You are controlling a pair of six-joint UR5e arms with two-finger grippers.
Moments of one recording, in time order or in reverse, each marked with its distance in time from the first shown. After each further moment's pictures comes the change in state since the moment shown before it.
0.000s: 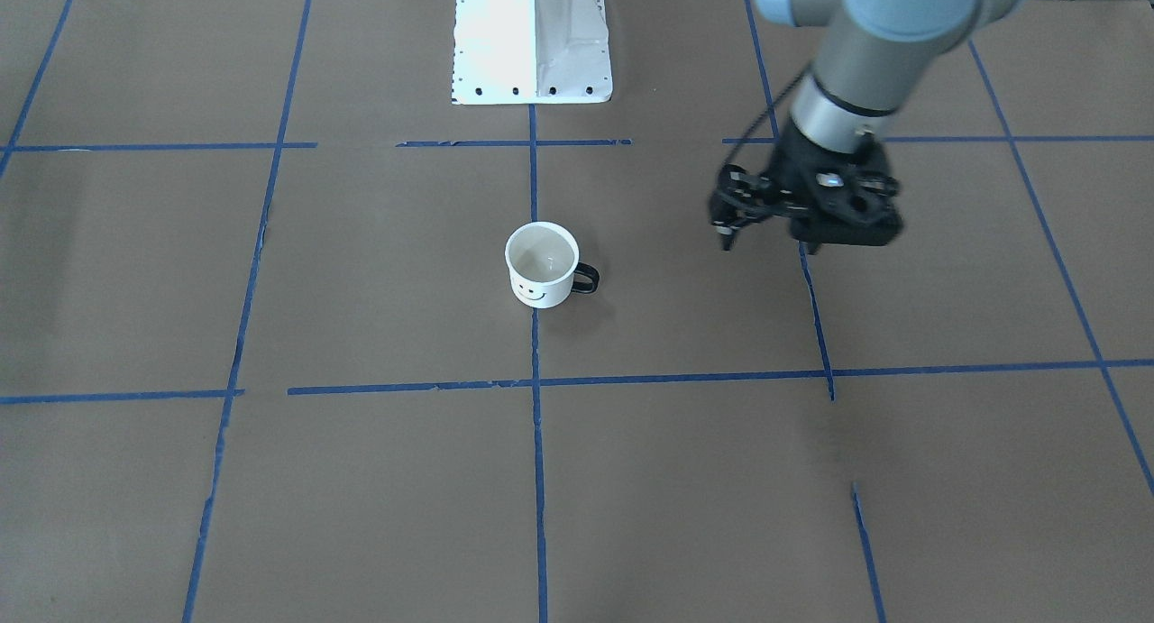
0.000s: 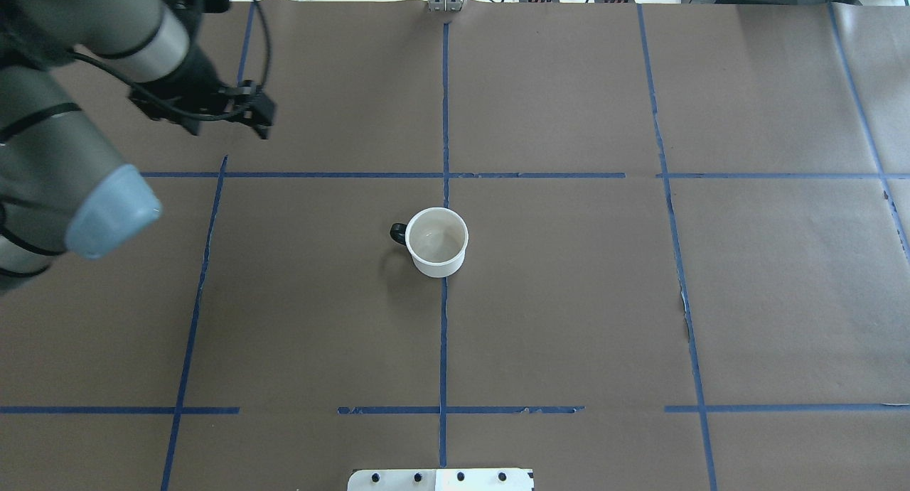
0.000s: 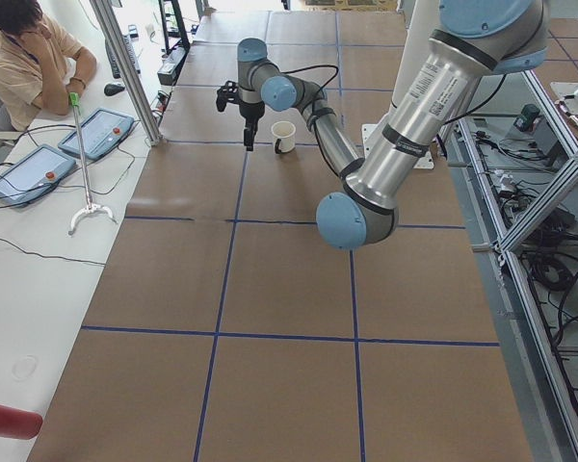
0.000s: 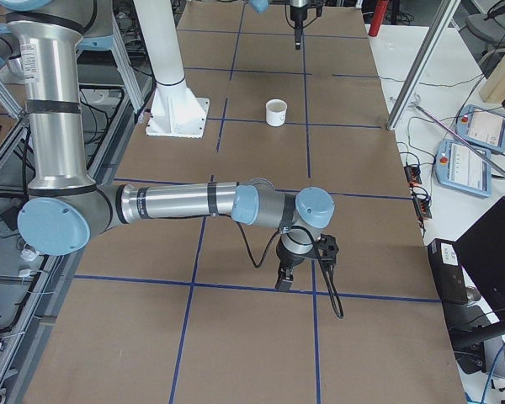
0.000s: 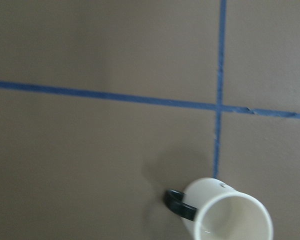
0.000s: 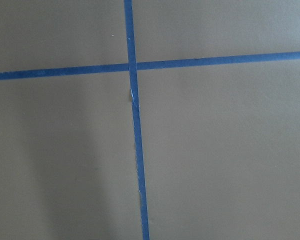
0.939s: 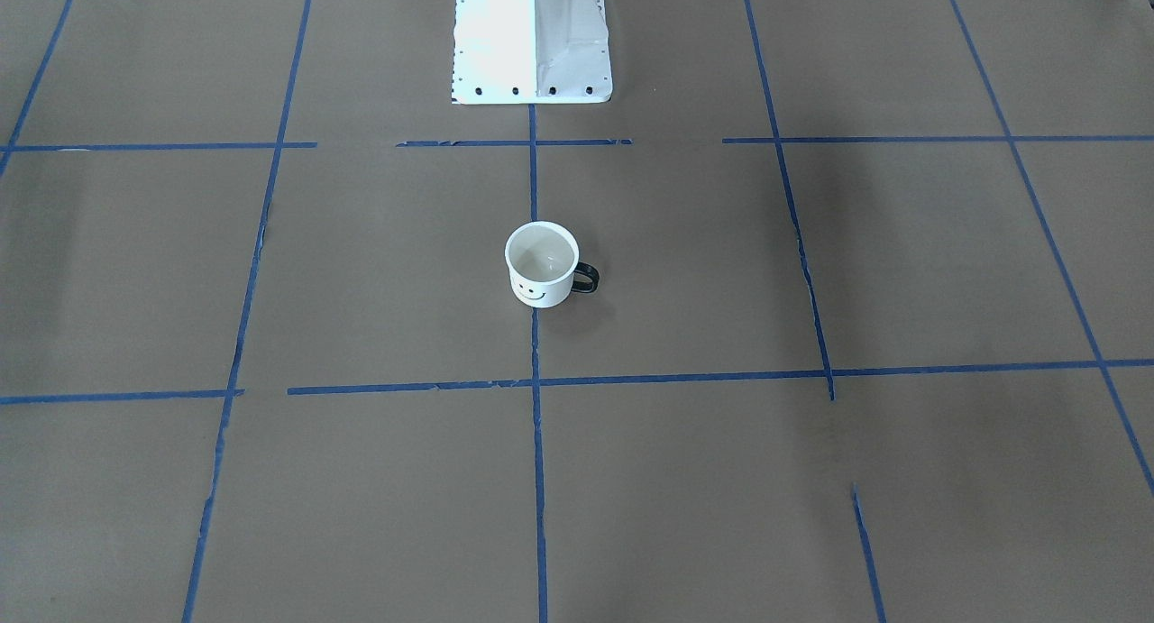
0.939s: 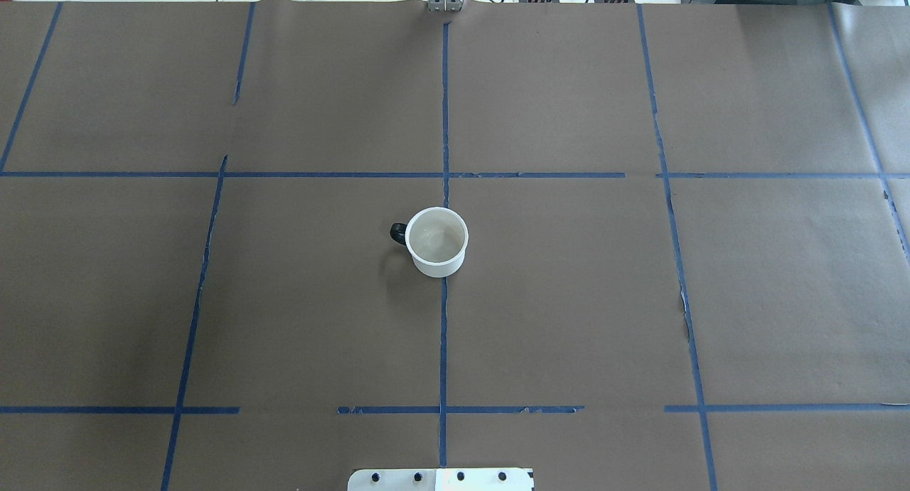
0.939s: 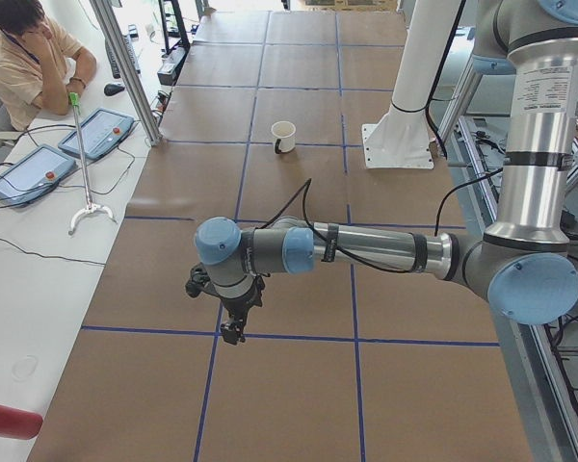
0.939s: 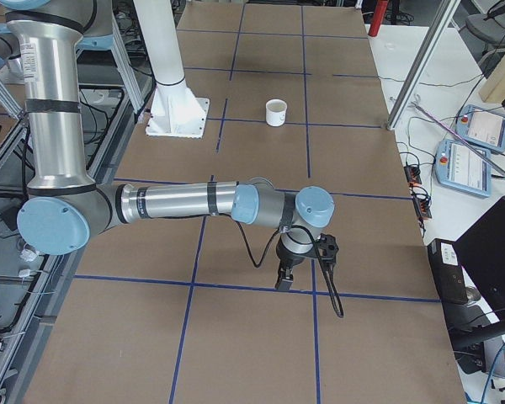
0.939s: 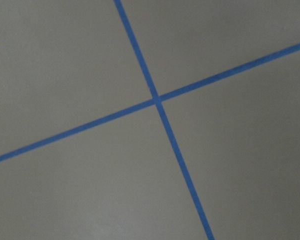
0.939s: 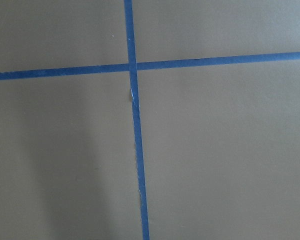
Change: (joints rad) left arm -0.591 0.472 0.281 -0.016 -0.206 1.060; right arm 0.000 0.000 0.000 0.000 0.000 0.000
